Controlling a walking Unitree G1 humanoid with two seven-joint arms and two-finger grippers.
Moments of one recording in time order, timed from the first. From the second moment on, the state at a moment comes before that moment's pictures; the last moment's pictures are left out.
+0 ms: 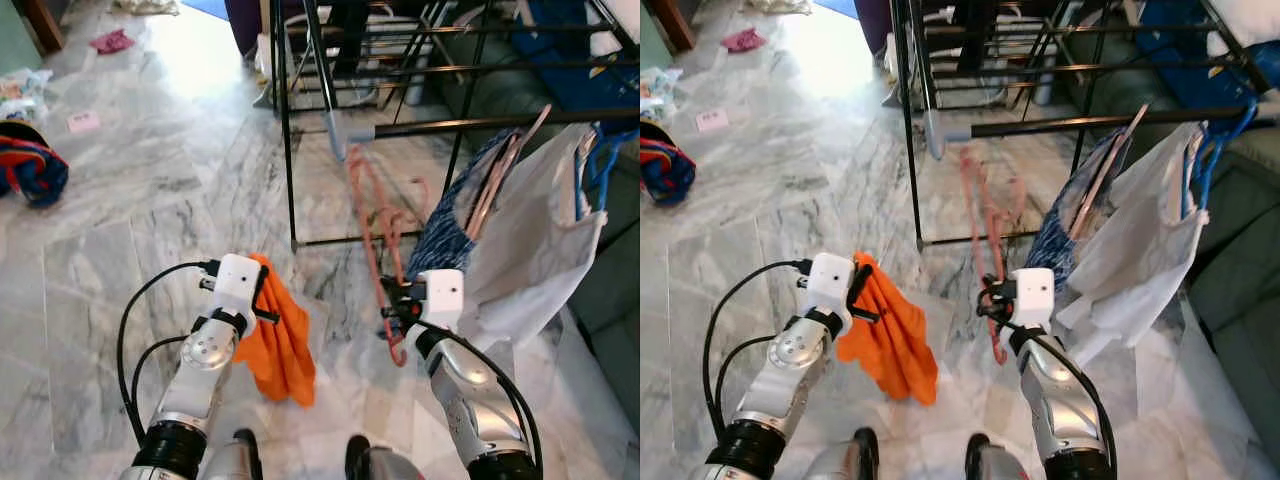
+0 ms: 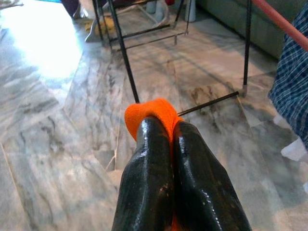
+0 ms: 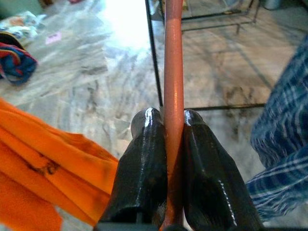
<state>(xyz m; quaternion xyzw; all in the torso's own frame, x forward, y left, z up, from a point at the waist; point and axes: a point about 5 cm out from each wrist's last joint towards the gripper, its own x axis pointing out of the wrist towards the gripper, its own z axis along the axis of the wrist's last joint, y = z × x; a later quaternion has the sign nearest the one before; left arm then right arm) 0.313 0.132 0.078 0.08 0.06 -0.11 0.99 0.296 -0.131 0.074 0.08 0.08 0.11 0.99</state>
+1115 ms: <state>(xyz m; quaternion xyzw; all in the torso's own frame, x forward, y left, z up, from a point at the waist) 0.308 0.117 0.057 0.04 0.10 -0.15 0.98 0.288 -0.134 0.041 0.08 0.15 0.08 0.98</state>
